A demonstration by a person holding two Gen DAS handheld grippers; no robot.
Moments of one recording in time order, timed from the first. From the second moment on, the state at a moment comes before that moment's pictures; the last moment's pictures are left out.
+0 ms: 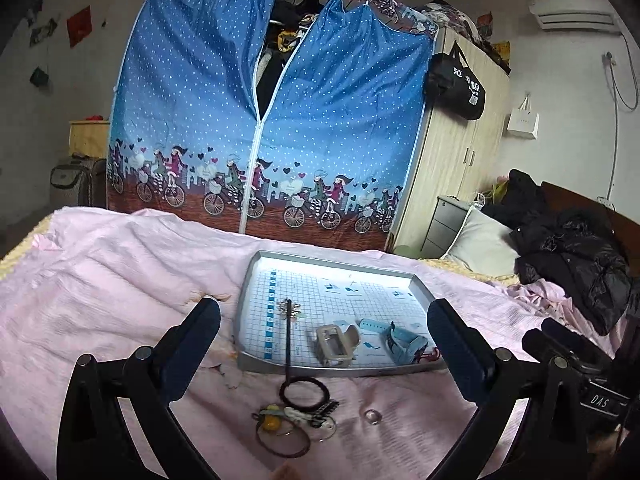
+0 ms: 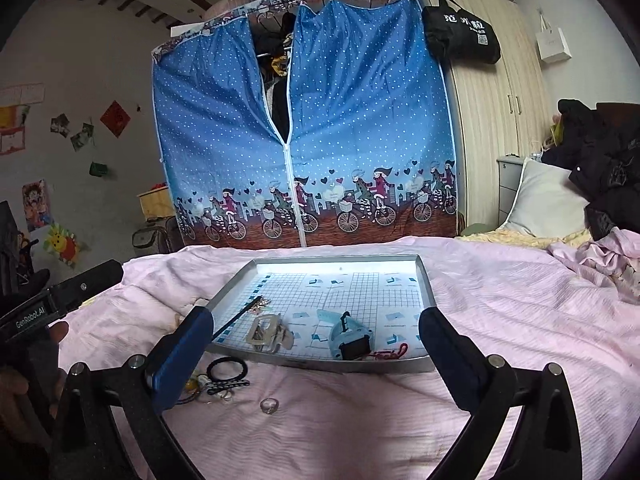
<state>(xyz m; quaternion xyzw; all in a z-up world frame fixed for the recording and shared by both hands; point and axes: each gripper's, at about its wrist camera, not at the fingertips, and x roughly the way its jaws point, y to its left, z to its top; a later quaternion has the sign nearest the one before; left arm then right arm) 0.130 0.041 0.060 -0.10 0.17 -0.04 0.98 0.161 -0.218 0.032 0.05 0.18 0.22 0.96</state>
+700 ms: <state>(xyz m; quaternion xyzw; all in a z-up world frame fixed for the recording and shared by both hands) 0.026 0.041 0.033 -0.11 0.25 0.01 0.96 0.057 -0.193 0.016 0.01 0.21 0.24 0.95</state>
